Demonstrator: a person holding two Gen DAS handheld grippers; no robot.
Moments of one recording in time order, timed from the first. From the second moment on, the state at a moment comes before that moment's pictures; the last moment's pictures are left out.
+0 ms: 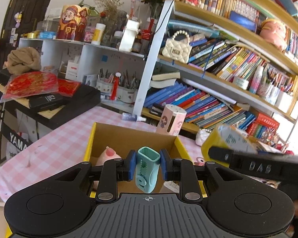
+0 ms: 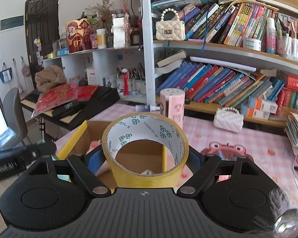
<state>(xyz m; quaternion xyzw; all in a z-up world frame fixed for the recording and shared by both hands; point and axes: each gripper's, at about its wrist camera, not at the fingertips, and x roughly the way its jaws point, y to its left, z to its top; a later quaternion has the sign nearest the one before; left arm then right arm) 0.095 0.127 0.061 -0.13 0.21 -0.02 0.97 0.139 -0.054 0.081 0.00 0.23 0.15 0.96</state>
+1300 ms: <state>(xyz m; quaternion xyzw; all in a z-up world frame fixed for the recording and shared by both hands) 0.199 0.106 -0.026 -0.06 0.37 0.05 0.93 0.299 0.045 -0.018 -0.18 0.40 0.28 0.86</state>
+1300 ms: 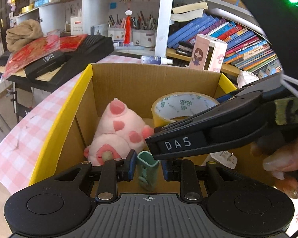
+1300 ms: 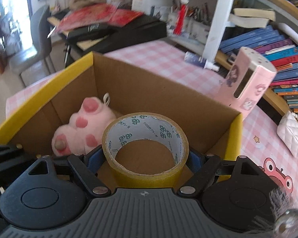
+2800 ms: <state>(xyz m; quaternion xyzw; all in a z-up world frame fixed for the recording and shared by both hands) 0.052 0.114 0.022 -0.07 0.25 0.05 0.96 0.113 -0.062 0.039 -0.07 0.22 0.09 0.97</state>
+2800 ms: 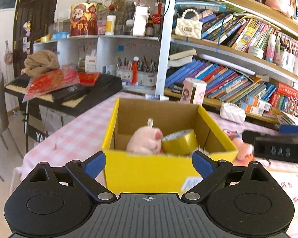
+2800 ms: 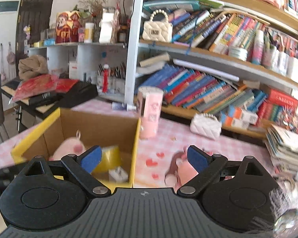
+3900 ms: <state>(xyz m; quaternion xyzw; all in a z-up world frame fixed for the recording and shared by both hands) -0.013 0.075 -0.014 -0.02 0.34 -0.03 0.94 -0.008 -0.097 -0.023 -0.05 0.34 0.00 0.94</state>
